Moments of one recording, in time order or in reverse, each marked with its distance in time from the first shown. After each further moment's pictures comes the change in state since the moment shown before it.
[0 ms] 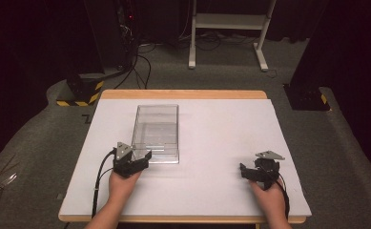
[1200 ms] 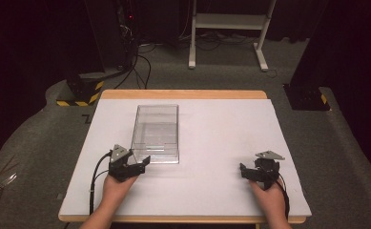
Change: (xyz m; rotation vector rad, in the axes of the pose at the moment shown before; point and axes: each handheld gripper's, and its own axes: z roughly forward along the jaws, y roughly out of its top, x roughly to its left) left arm 0.006 -0.002 -0.021 0.035 -0.090 0.006; right arm 0.000 0.000 0.000 0.000 0.000 0.000
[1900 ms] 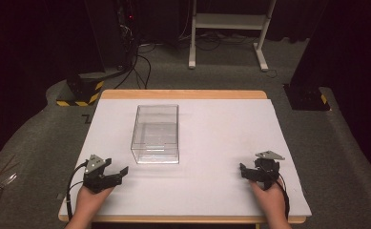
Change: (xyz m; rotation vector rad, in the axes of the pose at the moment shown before) left arm 0.046 -0.025 -0.054 0.067 0.061 0.022; right arm 0.000 0.000 0.000 0.000 -0.001 0.001
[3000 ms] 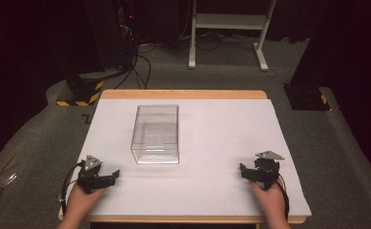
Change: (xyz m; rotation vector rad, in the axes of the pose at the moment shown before) left arm 0.023 -0.013 0.009 0.158 0.107 0.047; right arm 0.000 0.000 0.000 0.000 -0.002 -0.002
